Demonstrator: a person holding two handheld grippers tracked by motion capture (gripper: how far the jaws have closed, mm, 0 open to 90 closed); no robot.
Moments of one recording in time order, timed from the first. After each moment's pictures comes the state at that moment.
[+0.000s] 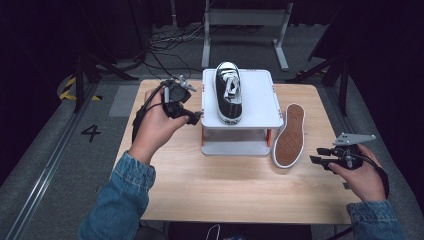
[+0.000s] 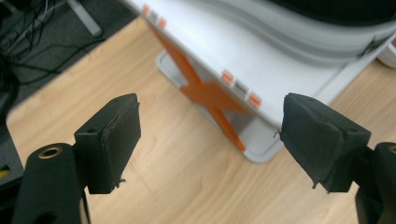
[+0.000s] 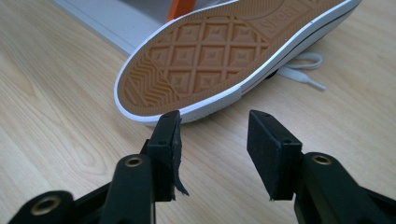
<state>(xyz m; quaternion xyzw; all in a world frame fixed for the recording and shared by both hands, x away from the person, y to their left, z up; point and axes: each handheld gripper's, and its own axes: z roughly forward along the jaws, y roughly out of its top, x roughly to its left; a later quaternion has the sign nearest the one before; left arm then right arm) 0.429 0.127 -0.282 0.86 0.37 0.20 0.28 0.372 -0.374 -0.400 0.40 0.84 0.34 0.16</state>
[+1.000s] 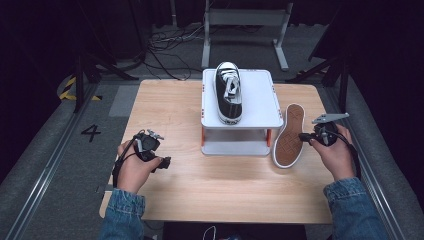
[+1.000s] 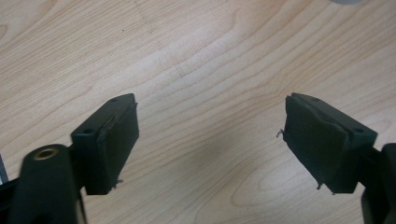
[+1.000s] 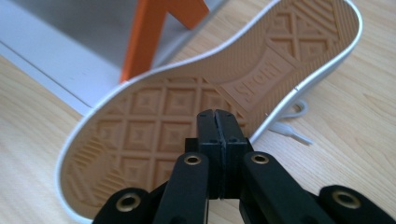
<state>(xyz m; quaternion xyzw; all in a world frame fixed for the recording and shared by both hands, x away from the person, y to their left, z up) 0.385 0.200 -0.413 0.84 0.47 0.16 0.20 0.437 -0.338 -0.401 0.43 0.83 0.31 0.19</state>
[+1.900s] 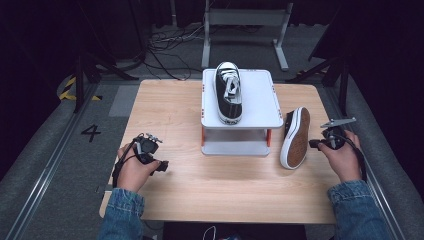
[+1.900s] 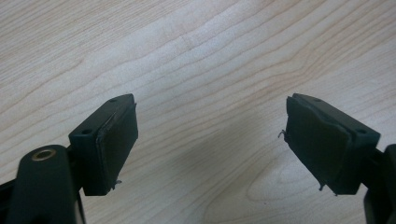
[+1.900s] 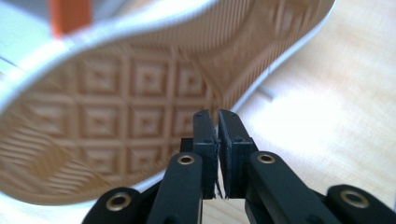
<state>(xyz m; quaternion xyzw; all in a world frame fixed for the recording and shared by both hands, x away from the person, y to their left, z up) 0.389 0.208 -0.431 0.84 0.49 0.14 0.18 0.435 -0.372 -0.418 0.48 0.81 0.27 0.17</state>
